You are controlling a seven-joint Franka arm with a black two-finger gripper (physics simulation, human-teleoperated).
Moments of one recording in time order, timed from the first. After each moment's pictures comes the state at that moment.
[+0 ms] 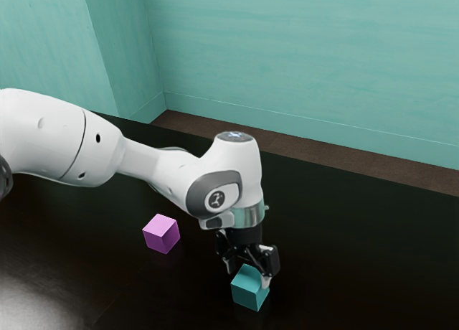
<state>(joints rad) -0.23 0.33 -0.23 -2.03 -0.08 2.22 2.87</state>
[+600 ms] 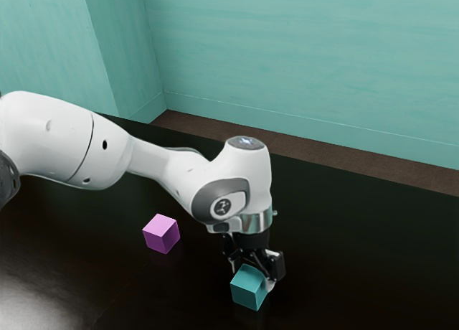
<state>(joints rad) -0.23 0.36 -0.26 -2.00 -0.01 2.25 2.83</state>
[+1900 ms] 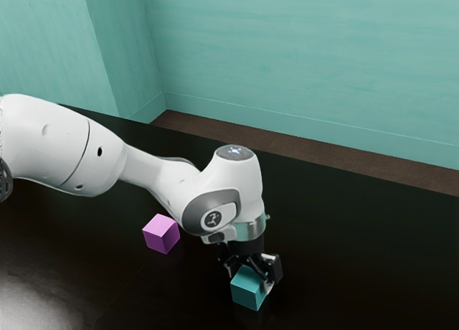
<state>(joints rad) -0.24 0.33 -0.25 -2.09 0.00 2.37 2.74</state>
